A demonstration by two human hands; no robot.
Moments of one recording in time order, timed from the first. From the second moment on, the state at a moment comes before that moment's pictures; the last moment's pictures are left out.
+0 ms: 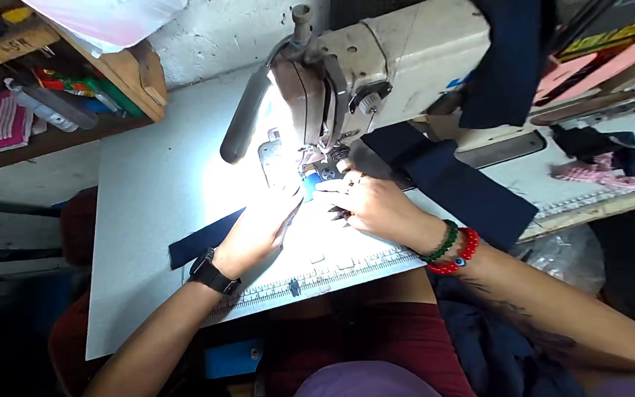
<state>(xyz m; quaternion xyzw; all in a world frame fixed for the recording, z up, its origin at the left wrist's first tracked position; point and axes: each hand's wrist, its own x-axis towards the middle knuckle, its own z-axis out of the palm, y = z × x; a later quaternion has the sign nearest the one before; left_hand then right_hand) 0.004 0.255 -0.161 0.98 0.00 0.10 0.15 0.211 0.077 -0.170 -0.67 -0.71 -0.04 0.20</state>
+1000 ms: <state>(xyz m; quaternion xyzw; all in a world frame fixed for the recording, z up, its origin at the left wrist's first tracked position) 0.014 0.266 -0.156 0.99 -0.03 0.08 0.11 0.205 0.080 -0.168 -0.69 -0.70 -0.07 0.15</state>
